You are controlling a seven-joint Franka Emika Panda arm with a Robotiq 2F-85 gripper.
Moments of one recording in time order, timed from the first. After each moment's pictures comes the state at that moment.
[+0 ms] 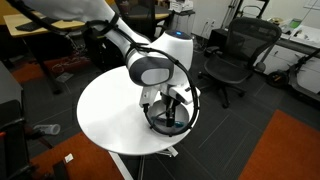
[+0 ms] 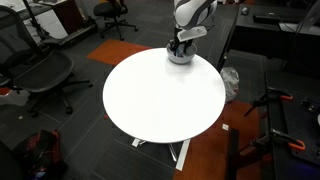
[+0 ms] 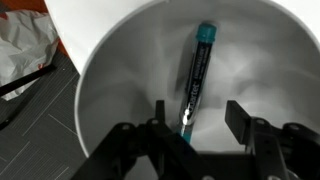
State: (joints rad) arm -0.20 0.81 -0.18 -1.63 0.12 2.49 0.37
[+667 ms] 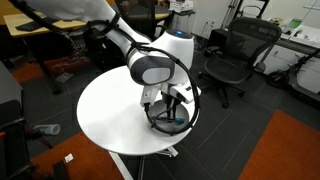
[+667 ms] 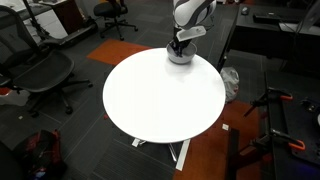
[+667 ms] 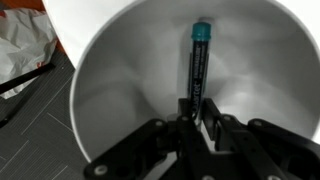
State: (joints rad) arm -0.20 0.82 -0.18 -1.62 0.12 2.48 0.37
